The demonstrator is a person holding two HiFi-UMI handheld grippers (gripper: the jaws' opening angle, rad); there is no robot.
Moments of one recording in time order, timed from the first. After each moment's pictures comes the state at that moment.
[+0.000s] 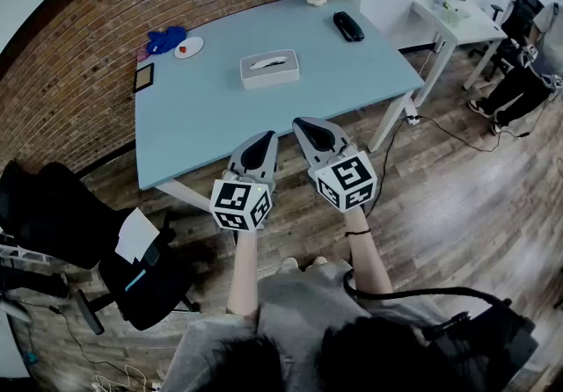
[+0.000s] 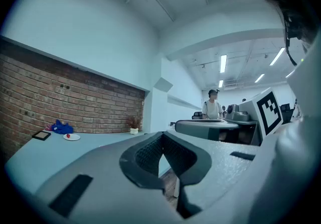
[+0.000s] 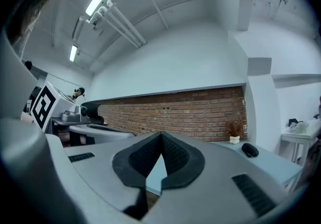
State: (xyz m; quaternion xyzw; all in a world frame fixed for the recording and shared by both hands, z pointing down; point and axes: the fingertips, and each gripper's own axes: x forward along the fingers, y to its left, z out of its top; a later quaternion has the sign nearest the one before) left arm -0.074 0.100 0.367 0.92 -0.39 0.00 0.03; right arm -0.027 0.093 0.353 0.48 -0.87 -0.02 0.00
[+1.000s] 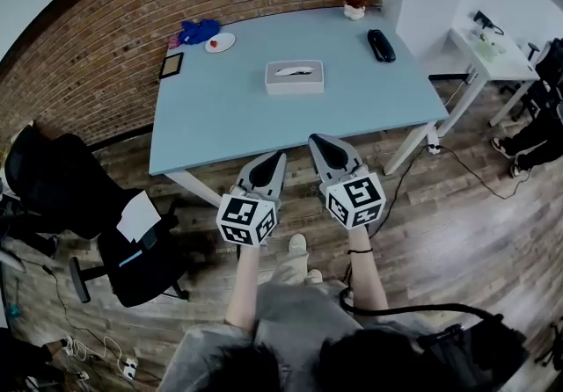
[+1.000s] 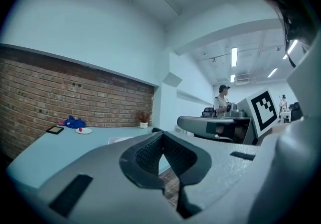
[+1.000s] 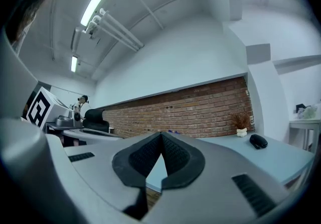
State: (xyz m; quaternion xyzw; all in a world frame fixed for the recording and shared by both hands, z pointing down) left arm -0.070 0.102 0.386 0.89 -0.44 0.02 0.05; right arm -0.008 0.079 0.366 0.45 -0.89 0.01 -0.02
